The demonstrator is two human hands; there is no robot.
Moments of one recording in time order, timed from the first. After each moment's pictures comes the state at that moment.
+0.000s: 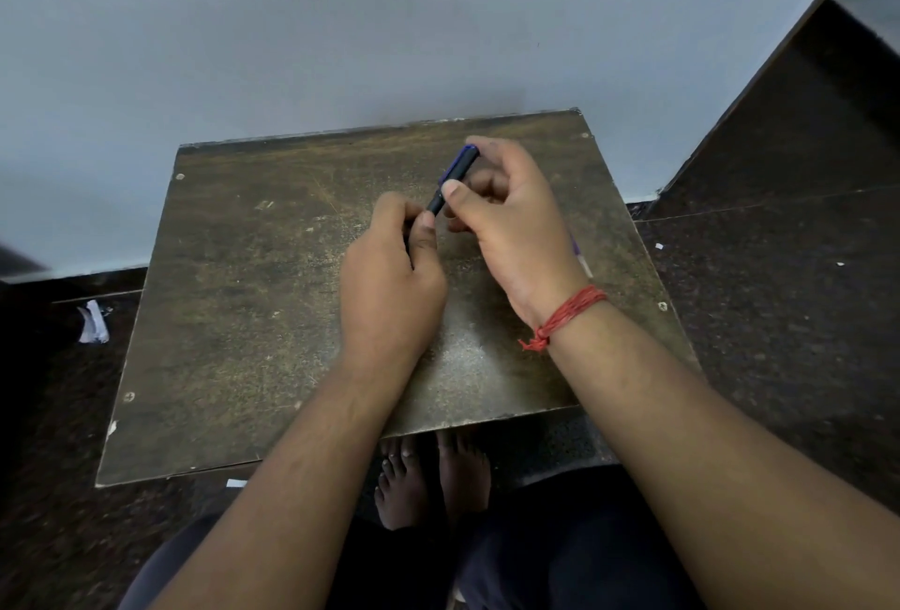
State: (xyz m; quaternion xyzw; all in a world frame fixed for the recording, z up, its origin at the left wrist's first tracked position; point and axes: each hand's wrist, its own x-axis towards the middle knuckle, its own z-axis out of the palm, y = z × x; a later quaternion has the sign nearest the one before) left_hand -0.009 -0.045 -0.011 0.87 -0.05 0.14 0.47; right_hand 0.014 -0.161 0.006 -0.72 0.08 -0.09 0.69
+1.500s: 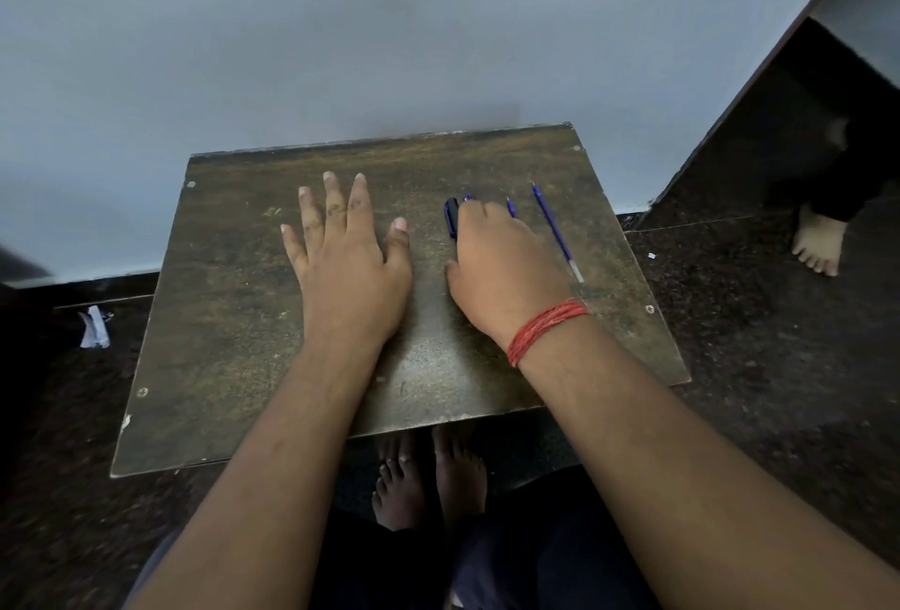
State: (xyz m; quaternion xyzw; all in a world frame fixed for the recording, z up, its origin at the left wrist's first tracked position) left_hand 0.011 -0.017 -0.017 0.96 0.01 0.07 0.27; right_hand -0.009 -0.153 0.017 -0.99 0.01 -0.01 0.14
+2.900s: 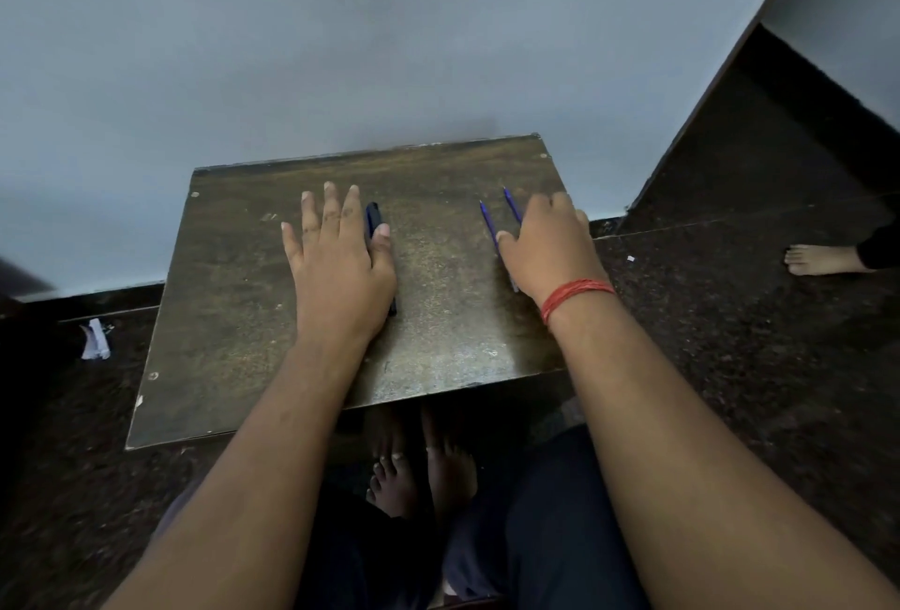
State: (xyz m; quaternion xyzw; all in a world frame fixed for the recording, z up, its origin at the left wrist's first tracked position) left_hand 0.000 -0.015 -0.017 0.96 -0.03 0.11 0.24; right_hand -0.013 -0.218 0.014 -0.97 0.16 -0.02 0.19
